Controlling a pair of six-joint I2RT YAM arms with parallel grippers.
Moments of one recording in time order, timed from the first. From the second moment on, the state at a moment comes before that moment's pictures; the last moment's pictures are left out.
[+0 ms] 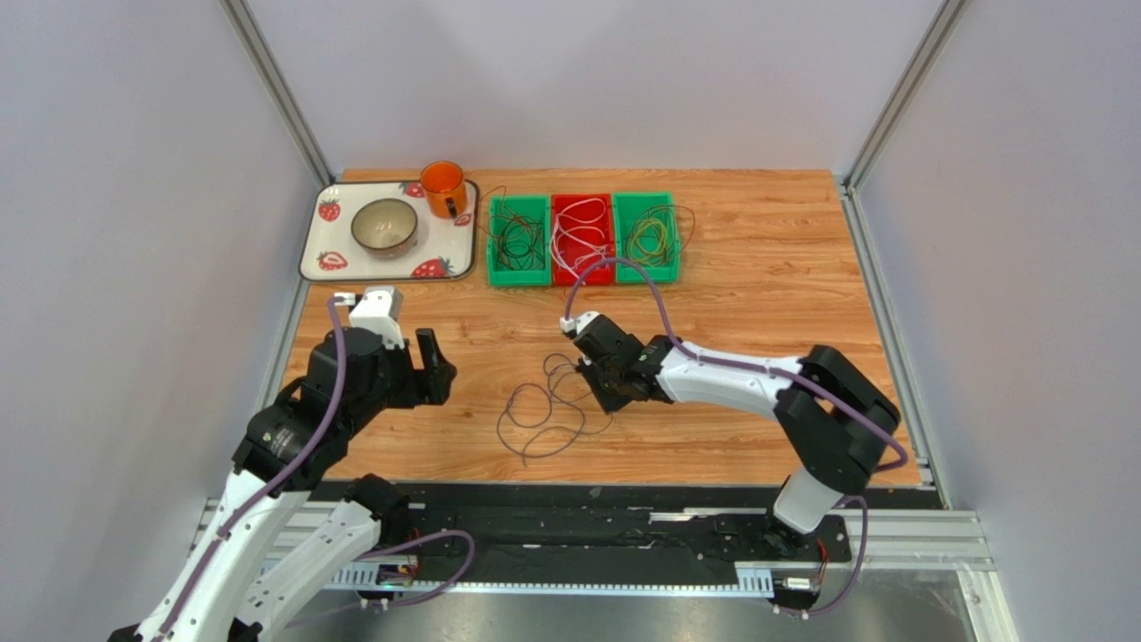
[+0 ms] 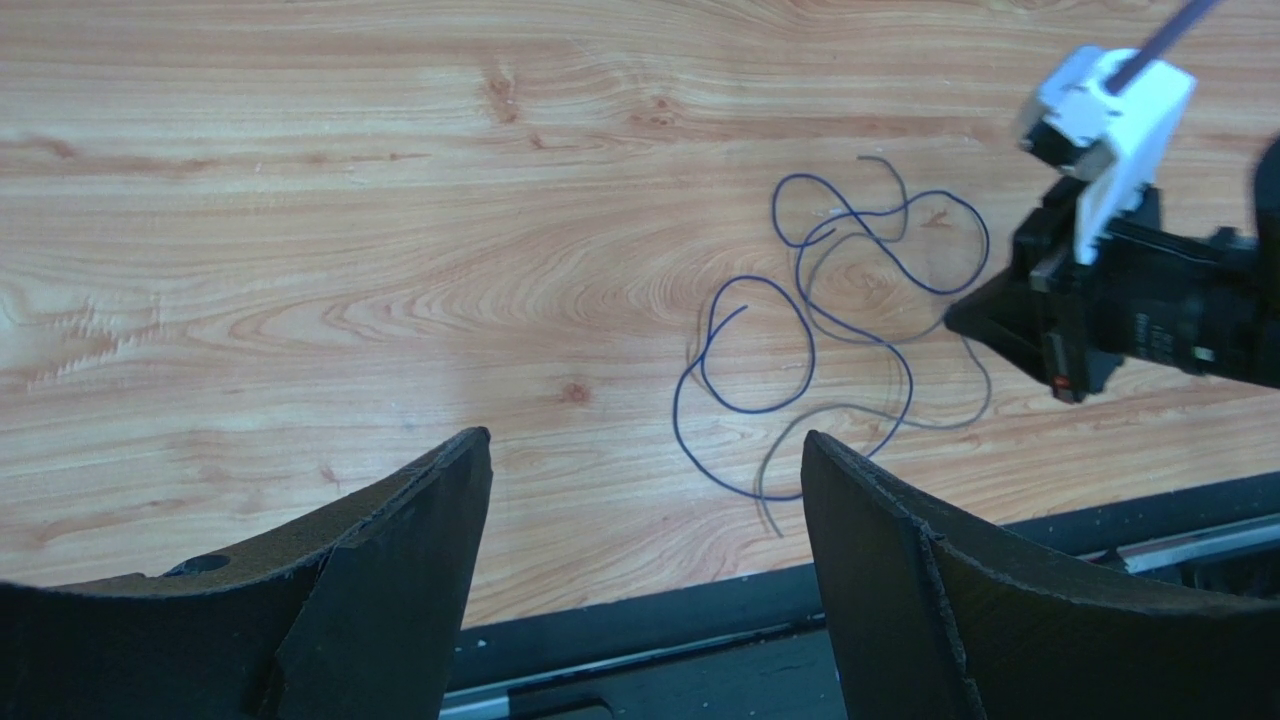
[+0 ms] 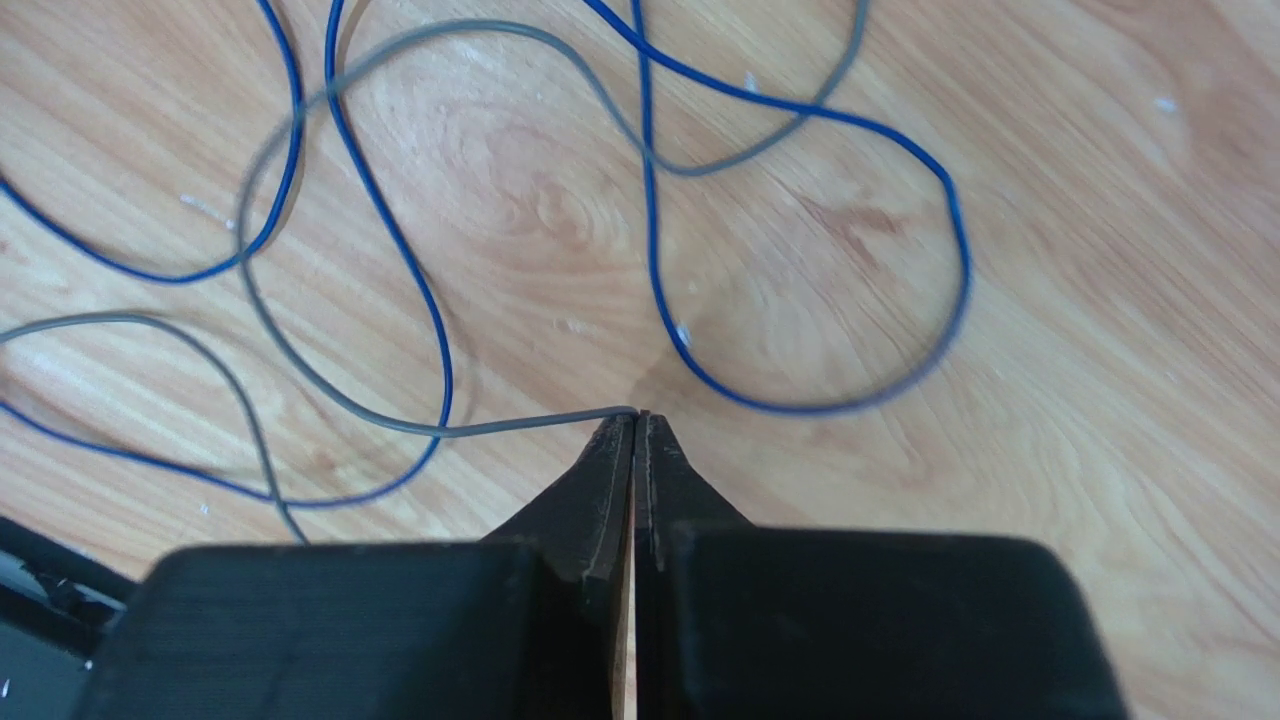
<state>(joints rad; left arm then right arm) -0.50 0.59 0.91 -0.92 -0.15 -0.42 0.91 1.70 1.00 -0.38 0.09 0.26</state>
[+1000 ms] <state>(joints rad) -0.50 0.59 0.91 -0.92 -0.15 -0.42 0.93 1.59 1.07 -0.50 0.21 0.41</state>
